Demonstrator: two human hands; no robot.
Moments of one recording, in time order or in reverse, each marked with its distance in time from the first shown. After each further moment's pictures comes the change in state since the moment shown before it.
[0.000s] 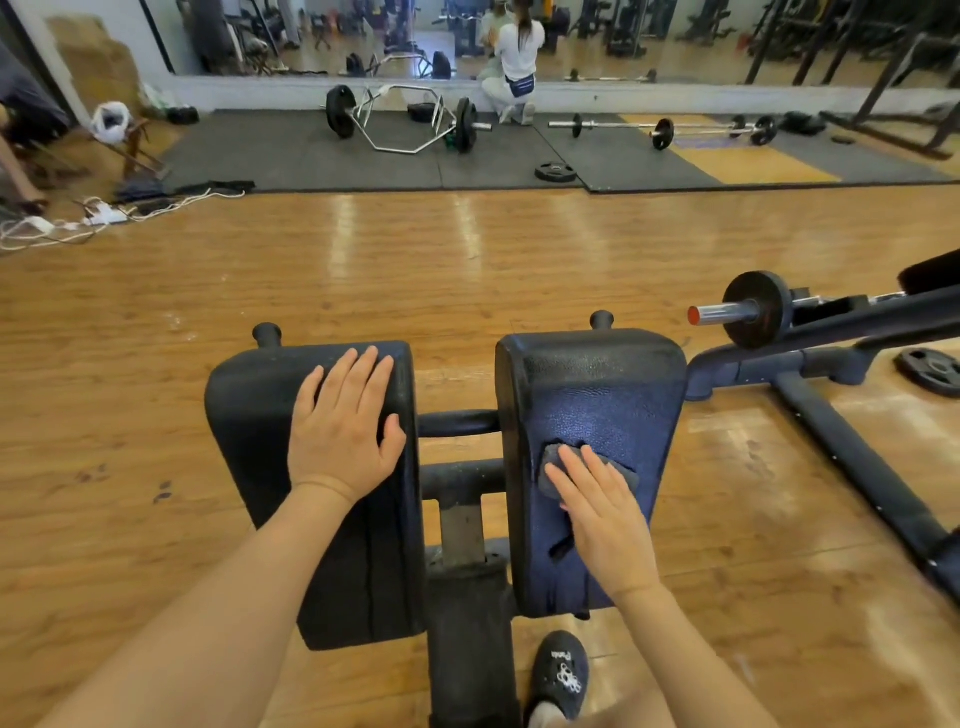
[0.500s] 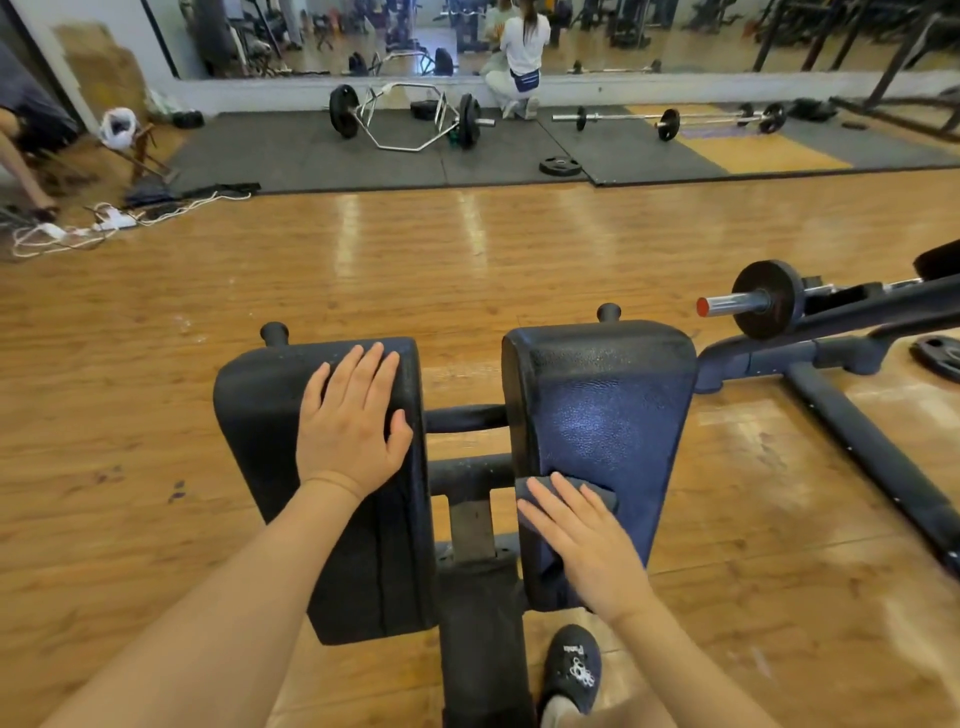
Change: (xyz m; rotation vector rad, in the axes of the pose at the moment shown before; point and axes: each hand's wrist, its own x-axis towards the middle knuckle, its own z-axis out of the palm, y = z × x) left_hand 0.000 0.001 -0.001 0.024 0.012 0.010; right_hand -0.015 -0.026 0.003 0.017 -0.159 -0.170
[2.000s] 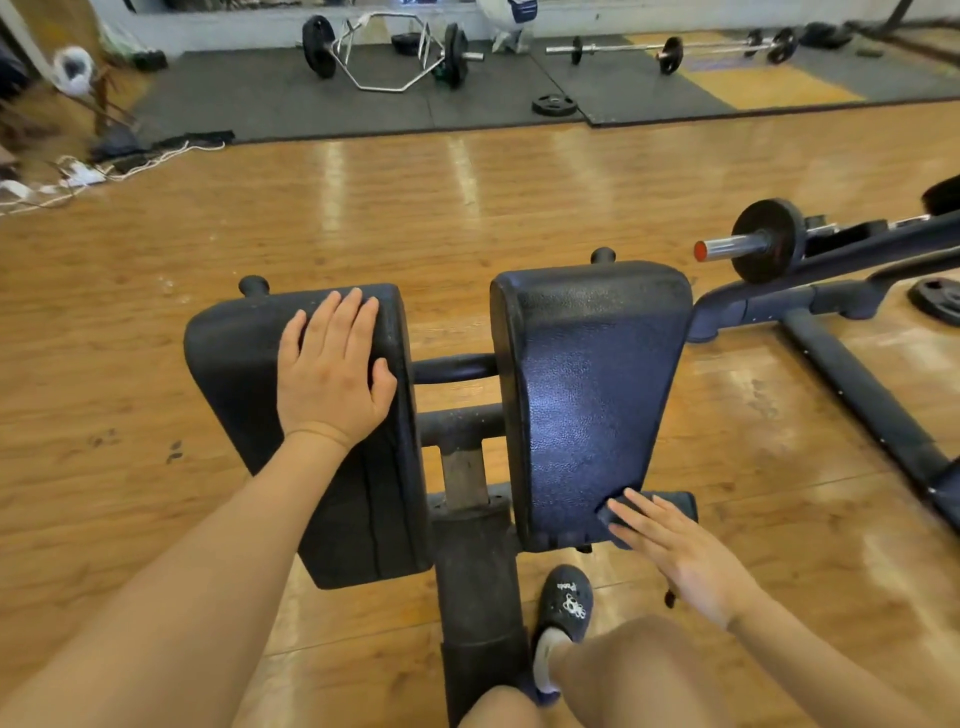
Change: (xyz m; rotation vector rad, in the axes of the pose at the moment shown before) left_hand -0.002 0.001 0.004 0.008 0.044 -0.009; right_hand -0.113 0.068 -0.011 0.048 -0.239 -0.159
